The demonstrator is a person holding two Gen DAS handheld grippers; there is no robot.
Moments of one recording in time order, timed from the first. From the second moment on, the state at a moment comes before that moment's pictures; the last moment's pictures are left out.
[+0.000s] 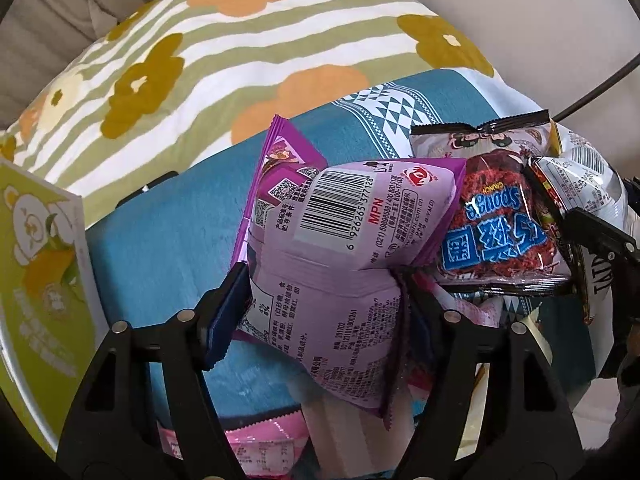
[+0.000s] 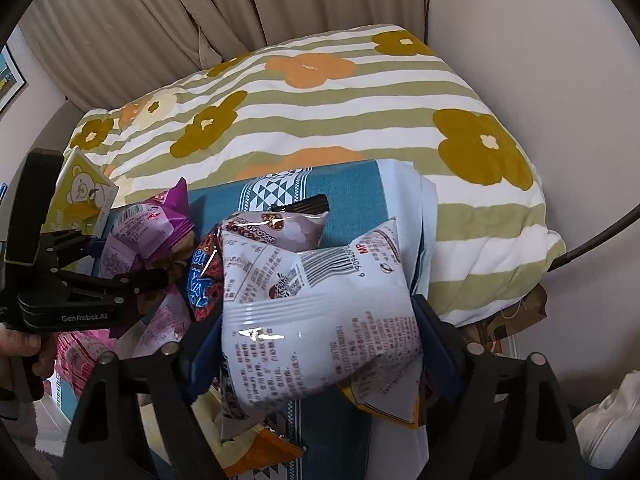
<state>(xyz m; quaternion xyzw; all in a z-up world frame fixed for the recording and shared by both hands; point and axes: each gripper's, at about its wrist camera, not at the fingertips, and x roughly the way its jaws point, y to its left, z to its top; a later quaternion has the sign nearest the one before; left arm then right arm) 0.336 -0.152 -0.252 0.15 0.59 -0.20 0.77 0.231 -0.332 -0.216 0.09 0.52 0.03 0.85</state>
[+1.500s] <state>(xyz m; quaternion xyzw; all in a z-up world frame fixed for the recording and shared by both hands) 0.235 0.117 -0.072 0.00 0.48 0.00 0.88 0.229 -0.104 -0.062 -0.01 0.39 0.27 0.88</state>
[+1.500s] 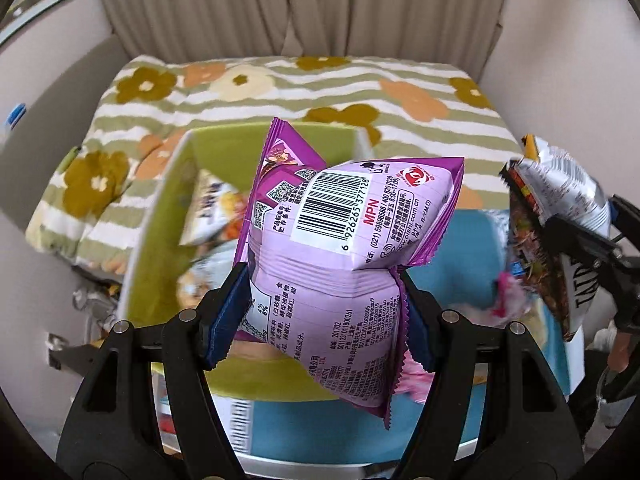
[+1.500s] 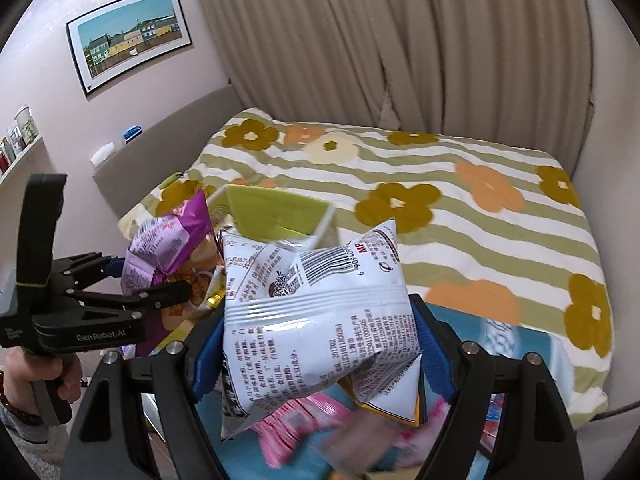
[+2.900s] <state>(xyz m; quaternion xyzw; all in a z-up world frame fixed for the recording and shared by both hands) 0.264 0.266 -0.150 0.03 0.53 -0.09 0.84 0.281 0.078 -0.109 0.02 0.44 0.20 0.88</state>
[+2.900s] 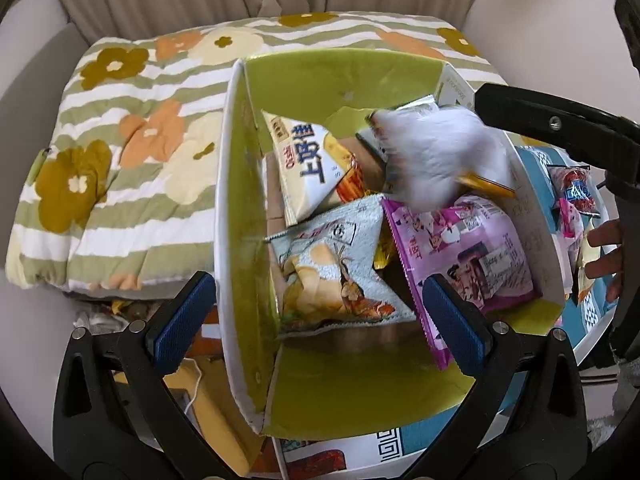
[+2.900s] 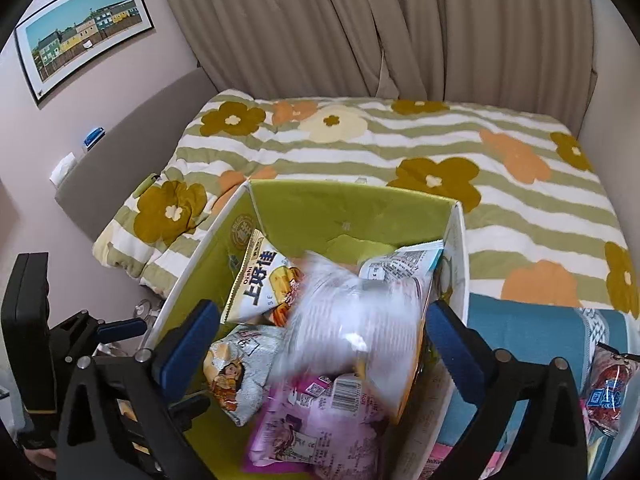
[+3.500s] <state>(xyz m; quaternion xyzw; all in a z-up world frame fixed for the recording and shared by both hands) 0.236 0.248 -0.114 0.02 0.50 -0.06 0.86 0.249 0.054 -0.081 0.02 0.42 0.20 0.89</state>
